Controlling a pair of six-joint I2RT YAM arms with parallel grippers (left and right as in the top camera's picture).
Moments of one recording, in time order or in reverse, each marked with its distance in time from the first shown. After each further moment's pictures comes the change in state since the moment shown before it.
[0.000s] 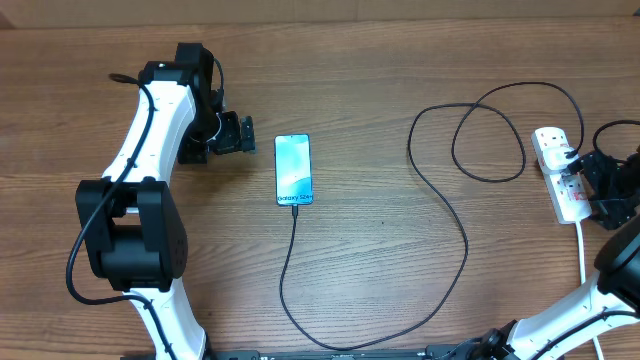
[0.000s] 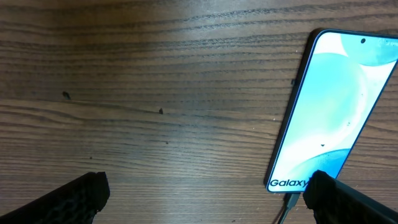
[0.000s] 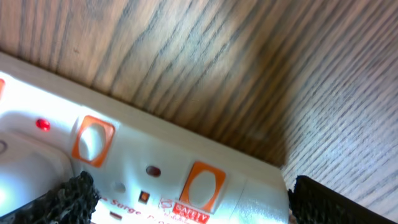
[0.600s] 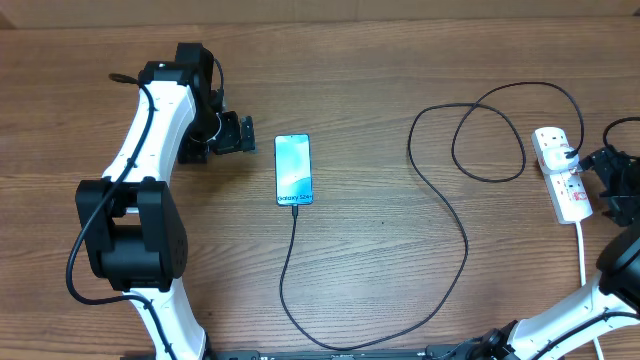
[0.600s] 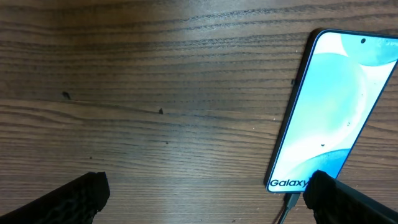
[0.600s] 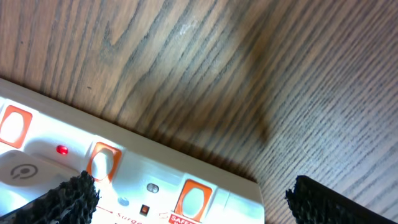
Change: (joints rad) left arm 0.000 0.000 0.000 0.000 0.000 0.000; right arm -0.019 0.000 0.048 0.010 0.027 -0.008
